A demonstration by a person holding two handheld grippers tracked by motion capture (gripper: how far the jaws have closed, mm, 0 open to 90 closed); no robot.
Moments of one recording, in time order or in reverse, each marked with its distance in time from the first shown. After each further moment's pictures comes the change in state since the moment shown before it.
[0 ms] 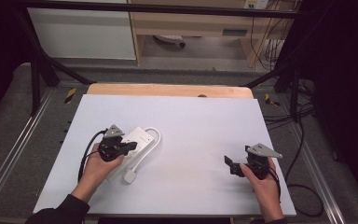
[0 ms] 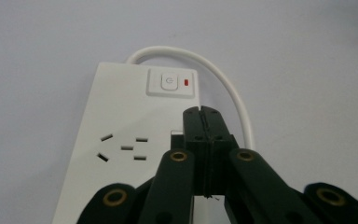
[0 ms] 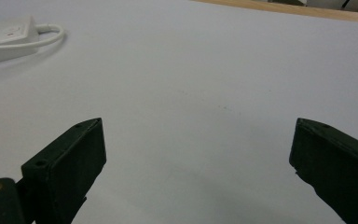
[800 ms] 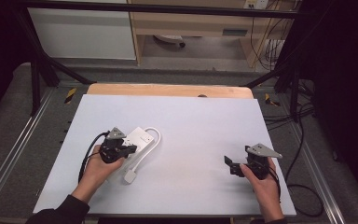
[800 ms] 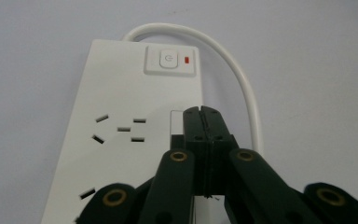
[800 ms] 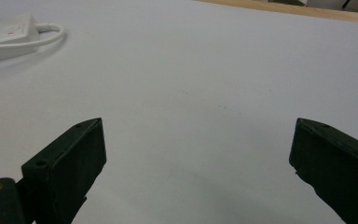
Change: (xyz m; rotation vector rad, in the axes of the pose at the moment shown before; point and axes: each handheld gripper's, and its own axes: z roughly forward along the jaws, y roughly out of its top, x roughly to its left) left arm -0.001 -0.005 0.005 0.057 0.008 0.013; right arm 0.000 0.000 0.000 0.003 0.002 -0.003
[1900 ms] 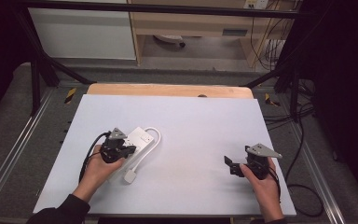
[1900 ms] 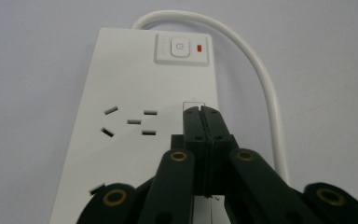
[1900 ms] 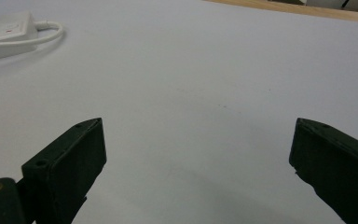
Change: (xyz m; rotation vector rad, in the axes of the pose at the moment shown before) left arm 0.003 -0.002 0.006 0.032 0.032 0.013; right arm 0.001 0.000 0.000 0.003 -0.002 0.001
